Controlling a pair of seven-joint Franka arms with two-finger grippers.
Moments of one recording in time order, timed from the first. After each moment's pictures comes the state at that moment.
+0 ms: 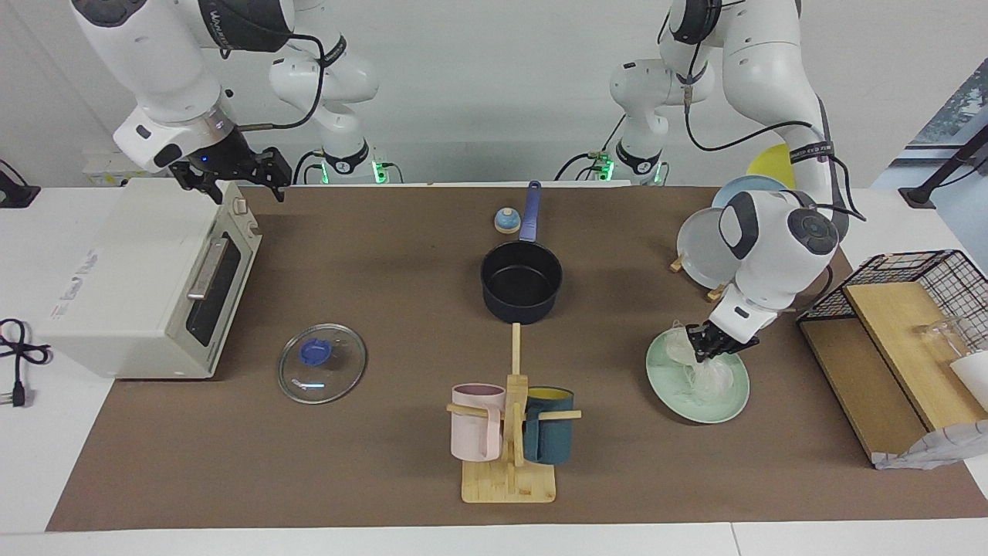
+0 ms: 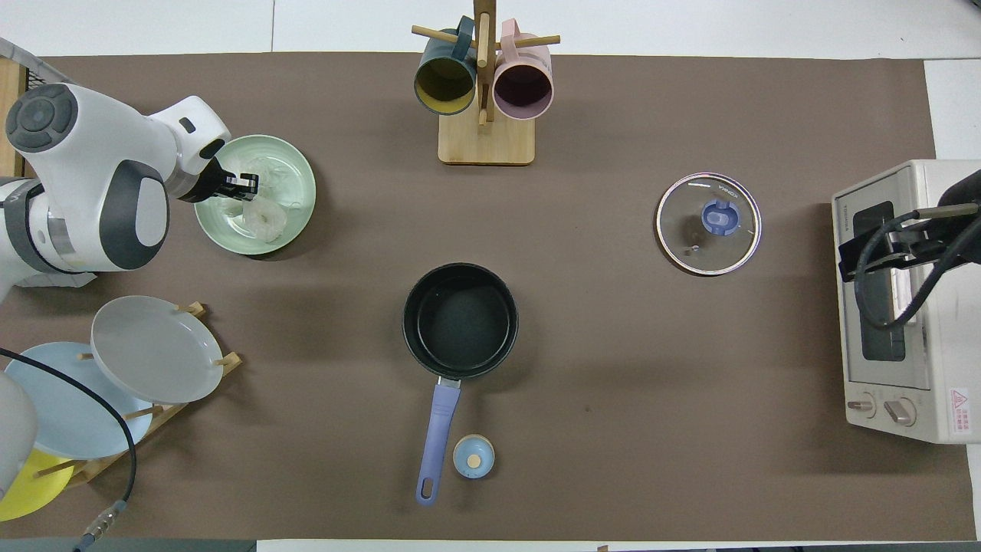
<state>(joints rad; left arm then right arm) -0.02 0.39 -0.11 -1.76 -0.04 2.24 0.07 0.02 0.03 0.00 -1.52 -0.05 1.38 -0.04</state>
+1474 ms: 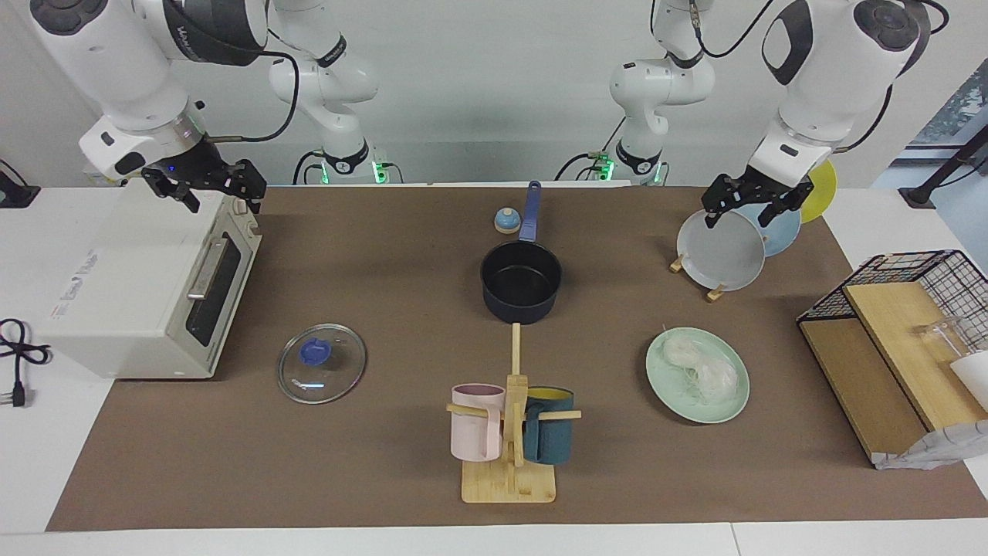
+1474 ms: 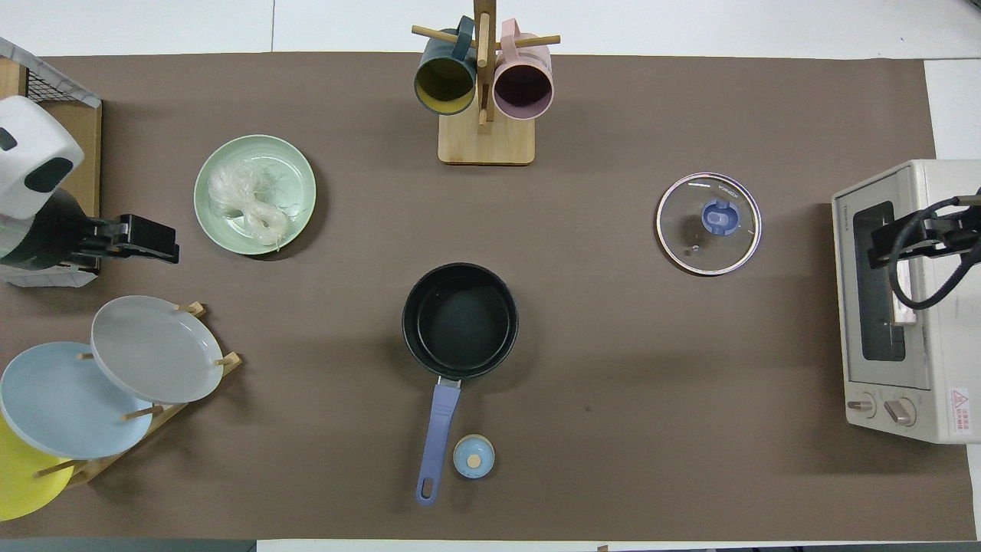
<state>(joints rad) -0.02 -0.06 -0.11 -1.75 -0.04 1.63 -0.08 0.02 0.02 -0.07 -1.56 -0.05 1.44 -0.04</state>
